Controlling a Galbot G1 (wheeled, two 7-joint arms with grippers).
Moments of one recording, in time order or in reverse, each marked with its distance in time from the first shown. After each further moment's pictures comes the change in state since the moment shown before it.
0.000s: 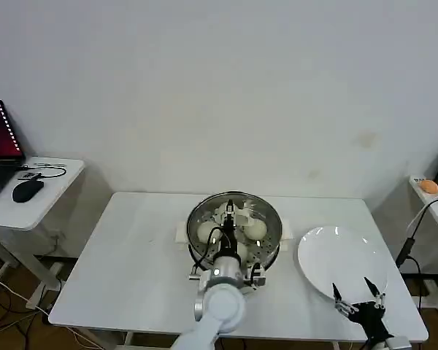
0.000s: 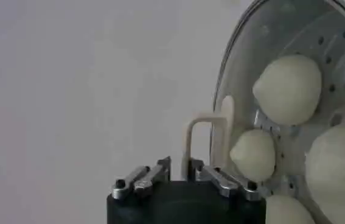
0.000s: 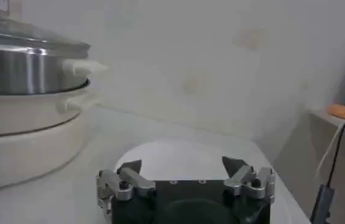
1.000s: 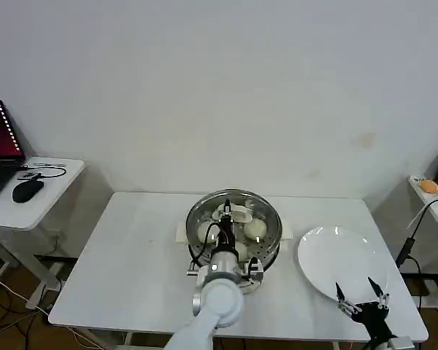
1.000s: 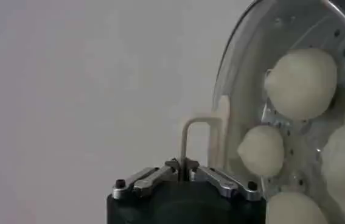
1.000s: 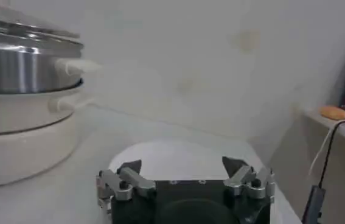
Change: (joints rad) left arm -0.036 0.013 0.003 0.006 -0.028 0.019 0.007; right arm 0.000 0.002 0.017 -0.002 -0.003 0.004 0.002
